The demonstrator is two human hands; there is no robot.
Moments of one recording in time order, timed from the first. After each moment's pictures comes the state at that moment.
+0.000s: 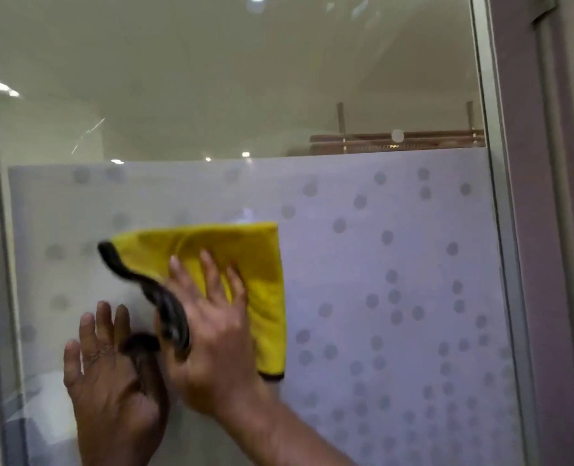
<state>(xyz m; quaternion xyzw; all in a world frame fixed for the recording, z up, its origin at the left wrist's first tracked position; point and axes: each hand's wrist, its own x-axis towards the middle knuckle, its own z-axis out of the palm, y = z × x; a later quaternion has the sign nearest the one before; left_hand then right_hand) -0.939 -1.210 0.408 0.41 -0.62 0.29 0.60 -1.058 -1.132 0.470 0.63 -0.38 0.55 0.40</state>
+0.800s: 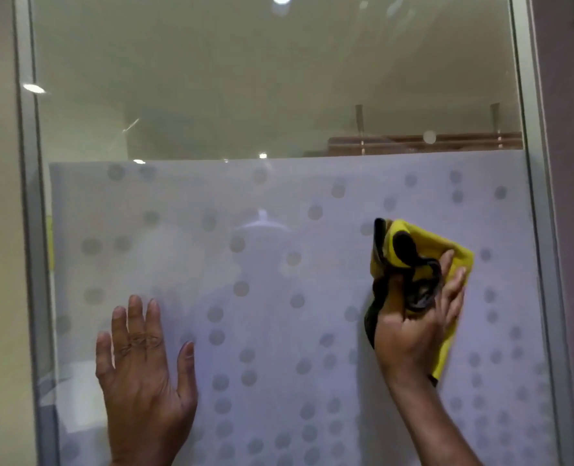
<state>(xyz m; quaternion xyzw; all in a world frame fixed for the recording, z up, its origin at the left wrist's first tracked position) -0.940 -1.198 0.411 0.38 -0.61 0.31 0.62 -1.219 -1.084 0.454 0.31 -0.48 0.74 0.37</state>
